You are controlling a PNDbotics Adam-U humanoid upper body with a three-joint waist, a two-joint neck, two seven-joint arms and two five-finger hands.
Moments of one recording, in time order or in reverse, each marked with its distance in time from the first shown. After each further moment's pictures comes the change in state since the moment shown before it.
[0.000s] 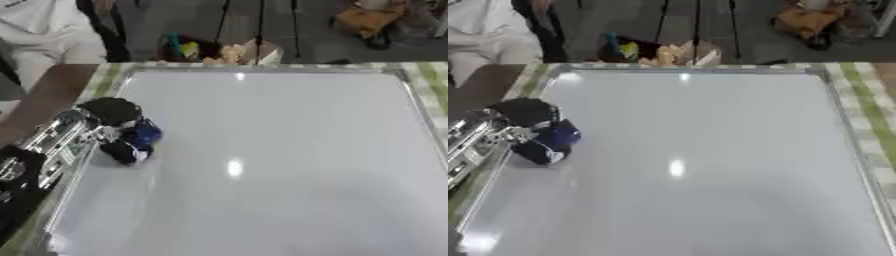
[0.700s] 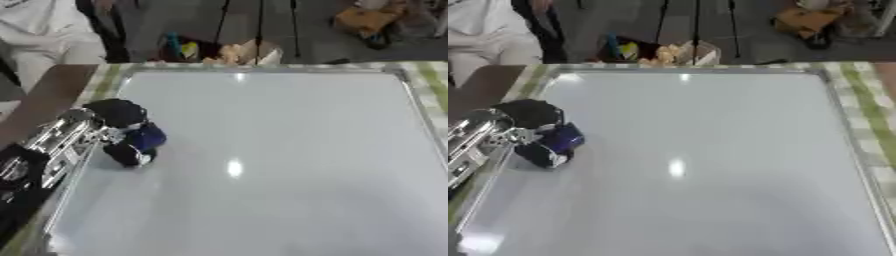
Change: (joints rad) left arm -0.010 -0.009 -0.011 0.003 0.026 0.020 -0.024; right arm 0.000 0.000 0.000 0.000 0.000 0.004 -0.003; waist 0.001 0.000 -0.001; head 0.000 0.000
